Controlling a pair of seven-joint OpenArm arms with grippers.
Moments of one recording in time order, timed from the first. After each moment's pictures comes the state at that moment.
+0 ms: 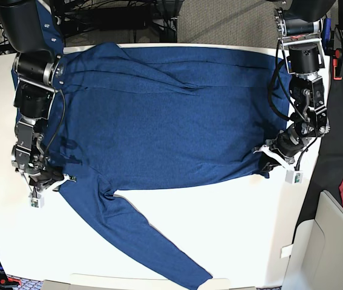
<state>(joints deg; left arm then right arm) -14.9 -16.3 -12.1 63.5 -27.9 -25.7 35.9 33.8 13.8 17.3 37.5 -2.0 18.6 -25.1</state>
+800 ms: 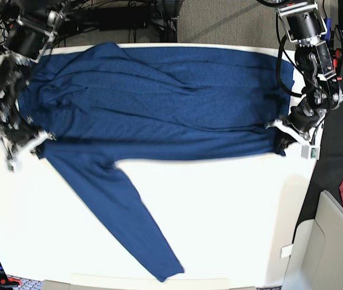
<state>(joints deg) 0.0 -14.1 -22.8 84.5 -28.1 -25.9 43.2 7.8 16.0 28.6 85.0 20.2 29.0 -57.5</state>
